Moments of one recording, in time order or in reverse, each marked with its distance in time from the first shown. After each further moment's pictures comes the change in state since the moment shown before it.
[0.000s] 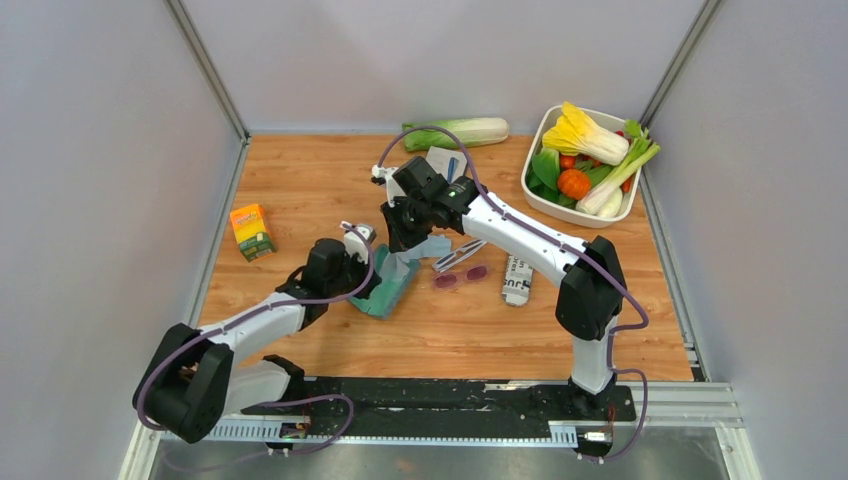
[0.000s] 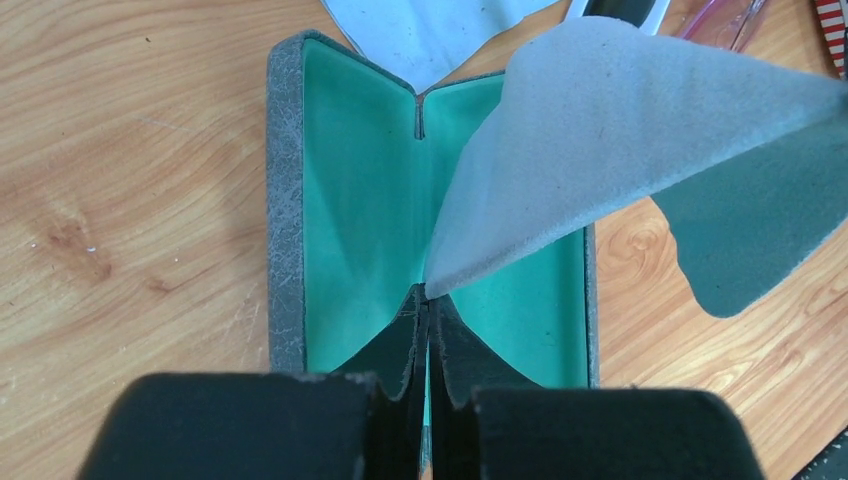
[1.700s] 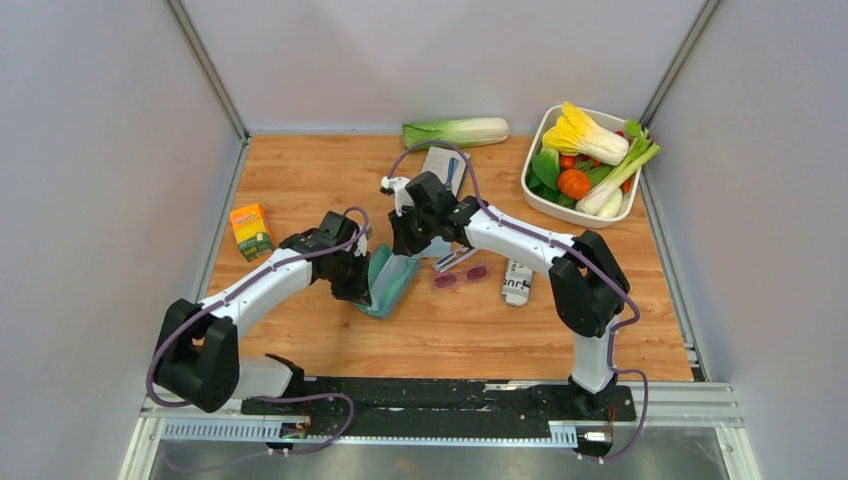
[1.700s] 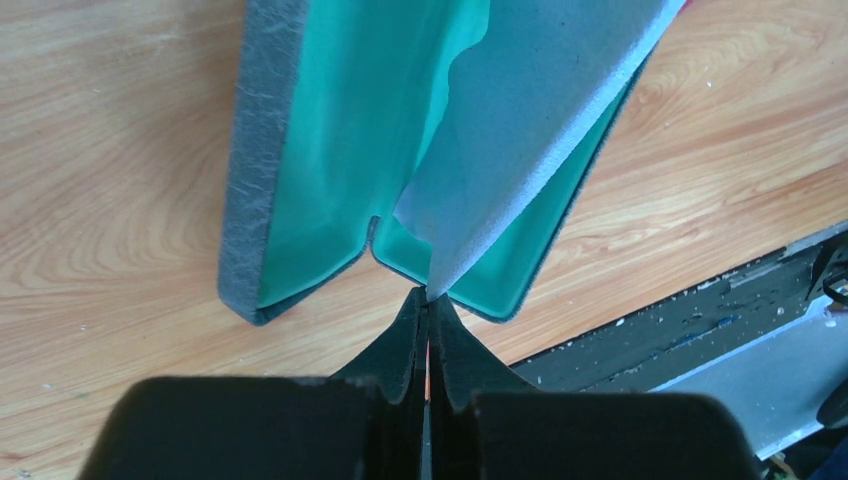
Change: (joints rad) left arm 0.020 0.143 0.404 -0.842 0.055 -0.211; right arm -0.054 -0.002 -0.266 0.353 -0.045 -0.071
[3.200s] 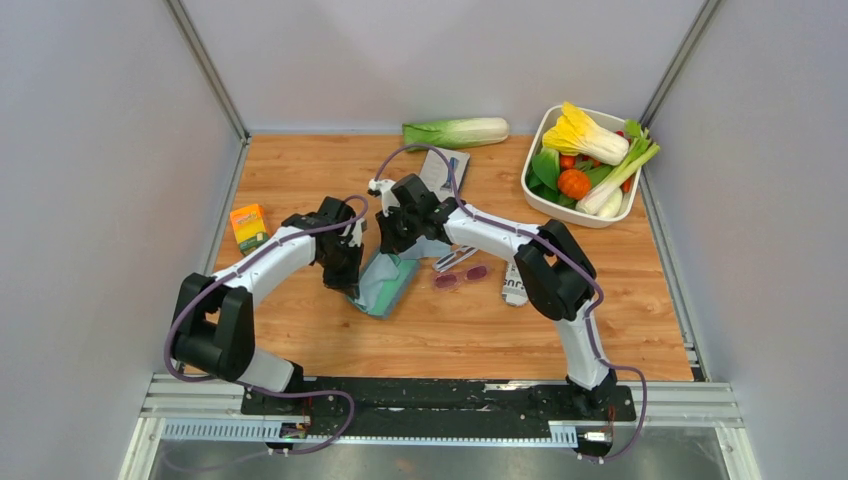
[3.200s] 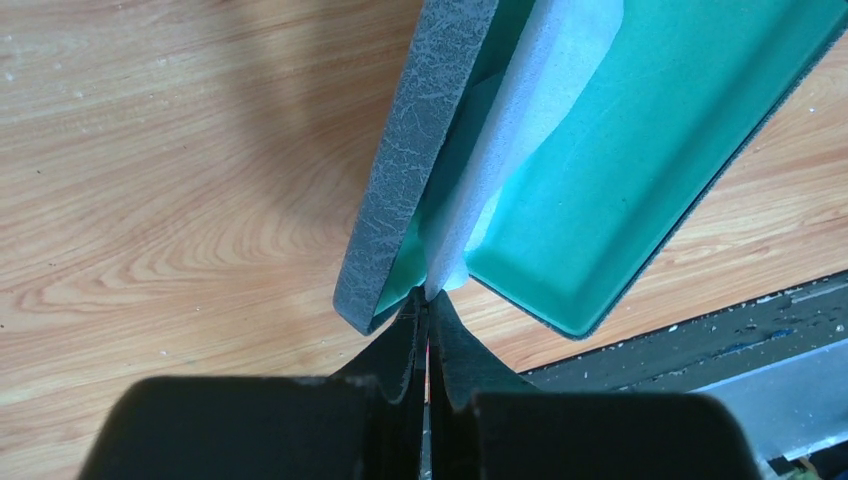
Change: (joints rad) left arm 0.093 0.146 0.134 -0.129 -0.054 0.122; right arm 0.000 0.203 0.122 0.087 -0.023 0.003
